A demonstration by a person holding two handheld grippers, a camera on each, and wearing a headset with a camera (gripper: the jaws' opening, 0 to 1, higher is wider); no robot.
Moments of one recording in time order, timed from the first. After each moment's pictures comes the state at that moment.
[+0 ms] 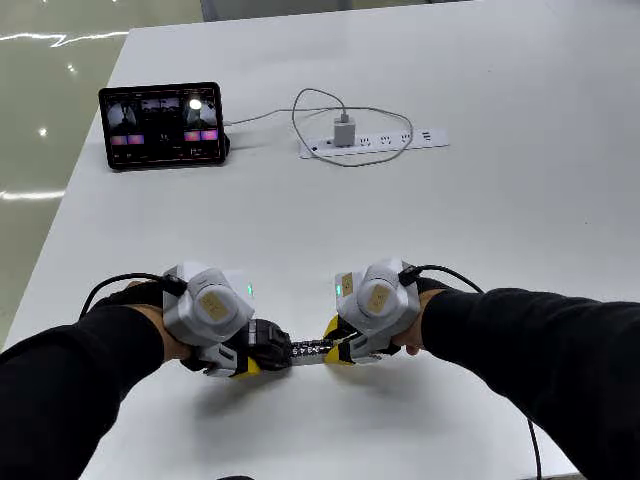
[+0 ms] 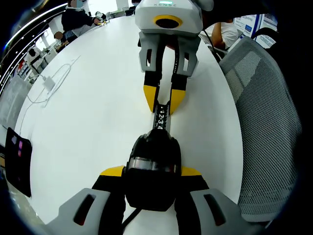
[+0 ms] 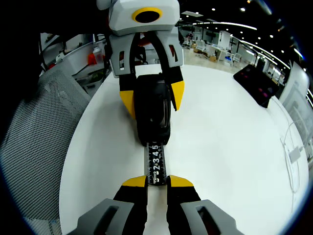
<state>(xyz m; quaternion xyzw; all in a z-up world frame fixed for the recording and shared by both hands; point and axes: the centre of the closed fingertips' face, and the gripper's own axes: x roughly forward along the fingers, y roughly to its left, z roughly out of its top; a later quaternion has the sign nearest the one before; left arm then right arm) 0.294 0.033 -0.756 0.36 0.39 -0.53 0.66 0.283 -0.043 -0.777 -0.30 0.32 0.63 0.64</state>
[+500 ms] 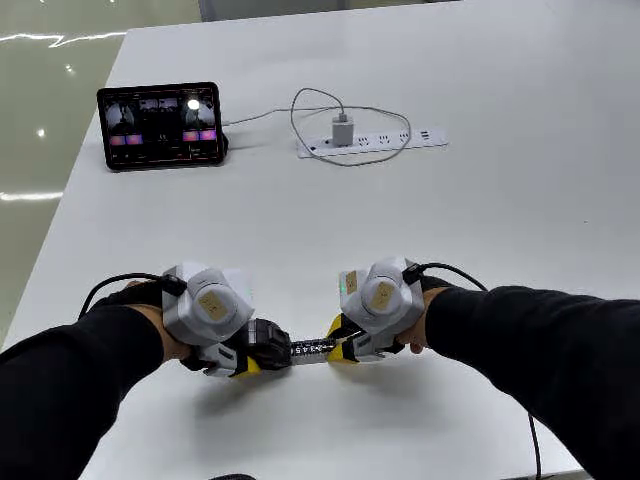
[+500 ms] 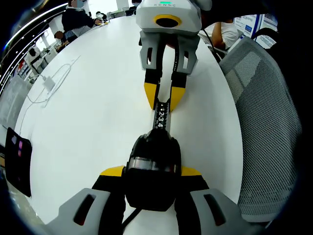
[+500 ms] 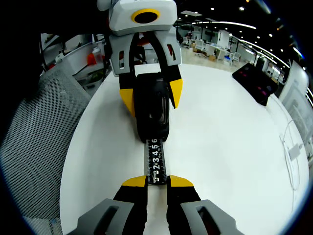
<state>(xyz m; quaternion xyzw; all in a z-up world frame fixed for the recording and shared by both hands) 0.295 0.032 -0.757 0.36 0.39 -0.53 0.66 0.283 -0.051 -0.778 -0.30 0.32 0.63 0.64</state>
